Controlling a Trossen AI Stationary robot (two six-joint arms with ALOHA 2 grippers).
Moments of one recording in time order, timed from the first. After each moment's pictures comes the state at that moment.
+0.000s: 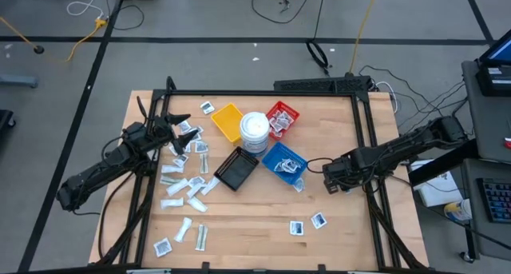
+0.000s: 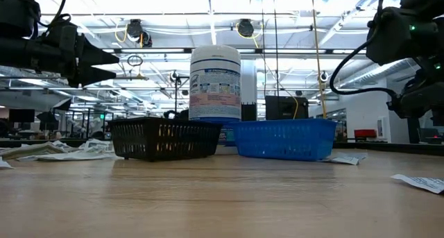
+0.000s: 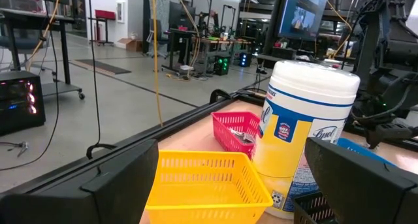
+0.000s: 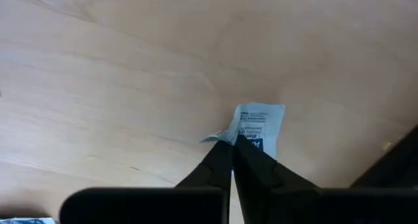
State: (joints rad) left arm 0.62 0.03 0.02 0.03 0.15 -0.14; right arm 0.22 1.19 0.47 -0.86 -0.25 1.46
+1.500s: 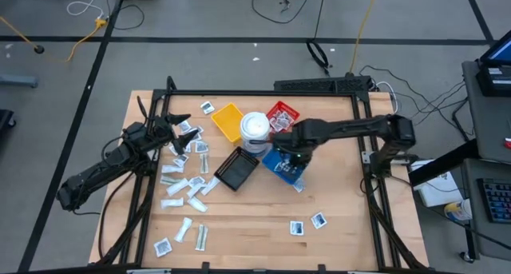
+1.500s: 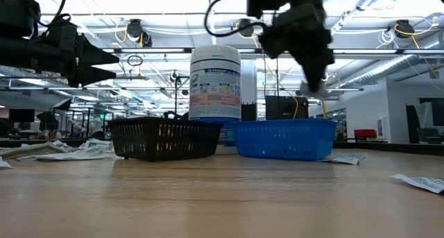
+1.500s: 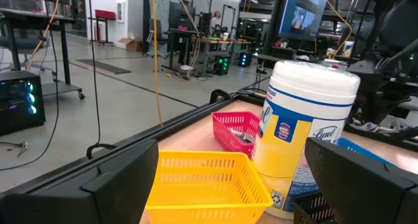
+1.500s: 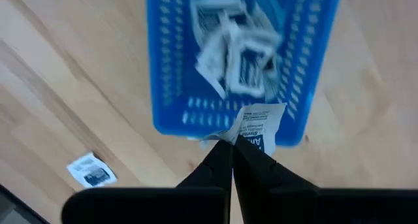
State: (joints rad) left arm 0.62 0.03 0.02 0.03 0.15 -0.14; right arm -0.04 1.75 1.44 -1.25 -0.13 0.56
